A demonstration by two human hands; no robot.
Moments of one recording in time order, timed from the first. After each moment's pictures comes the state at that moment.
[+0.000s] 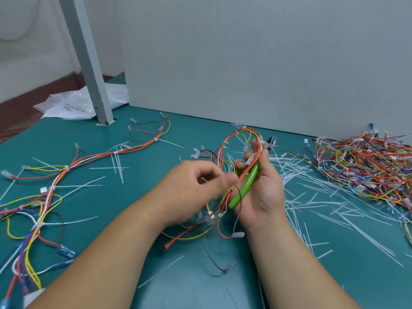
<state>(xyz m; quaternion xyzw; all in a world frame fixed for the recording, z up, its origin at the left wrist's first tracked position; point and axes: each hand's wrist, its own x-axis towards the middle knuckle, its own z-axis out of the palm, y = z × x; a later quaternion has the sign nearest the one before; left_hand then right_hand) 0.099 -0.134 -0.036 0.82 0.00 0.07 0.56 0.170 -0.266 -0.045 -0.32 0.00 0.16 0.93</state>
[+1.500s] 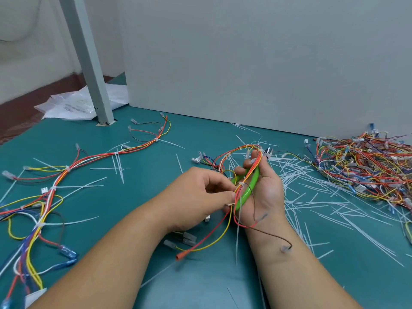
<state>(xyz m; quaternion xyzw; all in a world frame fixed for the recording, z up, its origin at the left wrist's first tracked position) 0.098 -0.143 -0.041 0.78 -0.03 -0.01 0.63 0.179 -0.267 -0.046 -0.33 0.08 0.17 0.93</state>
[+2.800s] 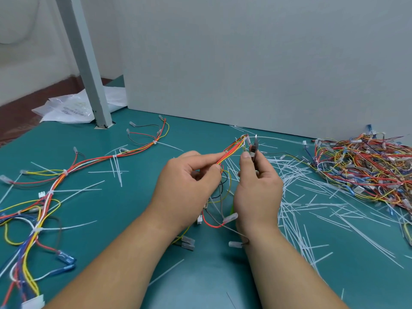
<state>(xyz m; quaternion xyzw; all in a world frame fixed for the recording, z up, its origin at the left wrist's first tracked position) 0.099 -0.150 -0.036 0.76 0.03 0.30 0.58 0.162 -0.261 -0.056 -0.68 -0.07 -0.16 0.71</state>
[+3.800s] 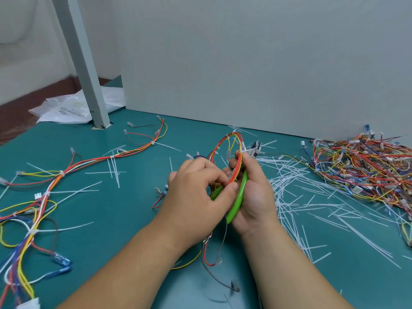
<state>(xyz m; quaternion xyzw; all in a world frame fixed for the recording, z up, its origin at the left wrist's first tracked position) 0.095 -0.166 -0.043 0.86 0.03 0.29 0.42 0.165 -0.258 -0.045 -0.38 0.03 0.18 0.91</state>
